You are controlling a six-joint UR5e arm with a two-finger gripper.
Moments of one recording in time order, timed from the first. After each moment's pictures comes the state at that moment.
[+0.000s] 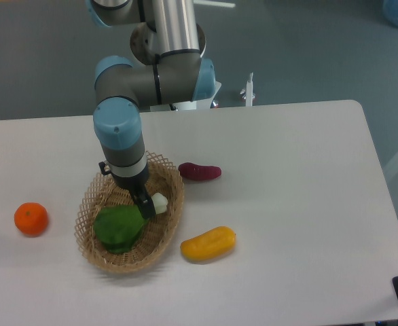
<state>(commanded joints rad) 2.18 -1.88 -1.79 -0.94 1.56 1.22</state>
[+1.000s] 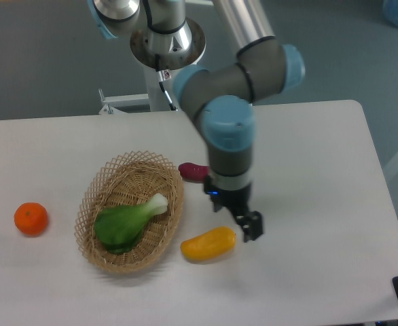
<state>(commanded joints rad) 2.53 -1.98 -1.54 -0.97 1.54 1.49</state>
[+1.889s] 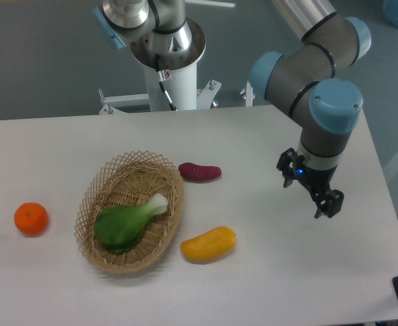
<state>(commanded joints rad) 2.66 -2.00 -1.49 -1.10 1.53 1.64</state>
